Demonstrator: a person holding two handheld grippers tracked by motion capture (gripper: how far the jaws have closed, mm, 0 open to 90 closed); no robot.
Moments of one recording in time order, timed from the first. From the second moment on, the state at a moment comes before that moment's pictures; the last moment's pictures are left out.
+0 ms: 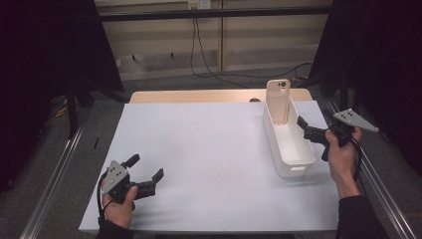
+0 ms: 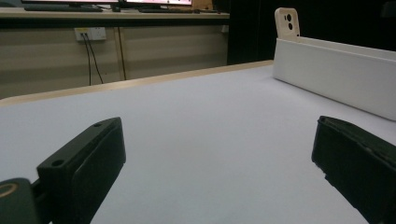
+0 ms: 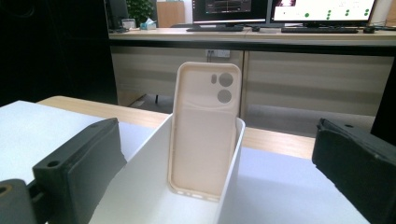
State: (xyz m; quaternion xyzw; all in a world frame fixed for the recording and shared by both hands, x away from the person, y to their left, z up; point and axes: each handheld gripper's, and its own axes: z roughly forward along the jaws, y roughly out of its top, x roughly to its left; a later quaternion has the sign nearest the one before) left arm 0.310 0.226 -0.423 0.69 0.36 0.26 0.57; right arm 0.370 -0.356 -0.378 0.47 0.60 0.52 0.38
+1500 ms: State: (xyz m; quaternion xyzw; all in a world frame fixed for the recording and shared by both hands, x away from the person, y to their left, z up) left arm 0.302 0.230 -0.422 0.68 0.36 0.27 0.58; right arm 0.262 -0.342 -0.406 0.48 0.59 0.51 0.40
